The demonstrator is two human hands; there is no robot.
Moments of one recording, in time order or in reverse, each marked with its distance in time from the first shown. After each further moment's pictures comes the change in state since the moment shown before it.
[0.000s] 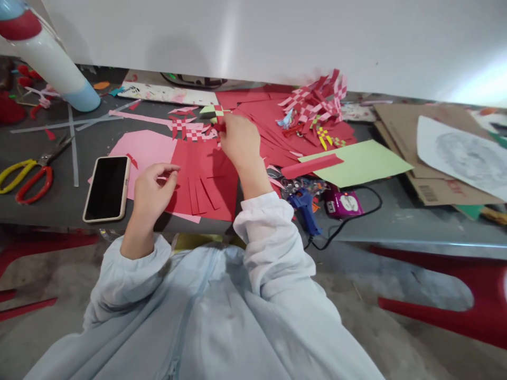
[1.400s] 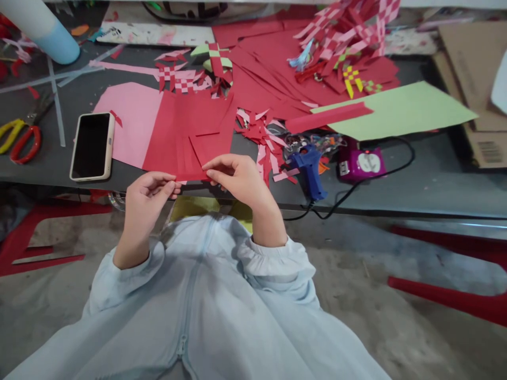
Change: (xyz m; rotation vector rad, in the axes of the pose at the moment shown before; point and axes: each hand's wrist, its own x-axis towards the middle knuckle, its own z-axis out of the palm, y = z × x) left_hand -0.106 0.007 0.021 -0.418 -0.040 -0.226; right_hand -0.165 0.023 -0.013 1.075 -0.392 0.204
